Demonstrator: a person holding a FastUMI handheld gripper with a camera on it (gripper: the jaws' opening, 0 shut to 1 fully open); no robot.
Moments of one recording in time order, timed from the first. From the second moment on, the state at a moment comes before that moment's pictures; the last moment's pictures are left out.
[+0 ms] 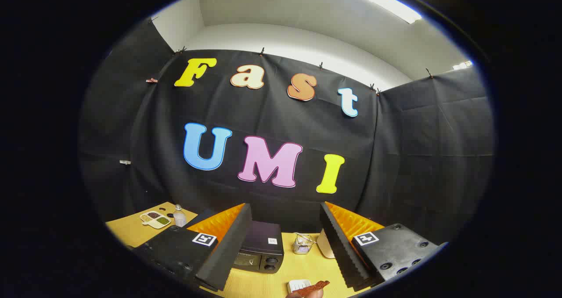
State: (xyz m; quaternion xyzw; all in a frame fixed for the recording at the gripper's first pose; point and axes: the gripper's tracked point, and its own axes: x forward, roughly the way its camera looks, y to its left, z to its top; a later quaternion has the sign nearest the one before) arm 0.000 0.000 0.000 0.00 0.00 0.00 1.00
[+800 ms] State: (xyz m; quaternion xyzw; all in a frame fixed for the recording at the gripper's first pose) arm -0.005 0.006 -0.010 0.02 0.02 0.01 1.00
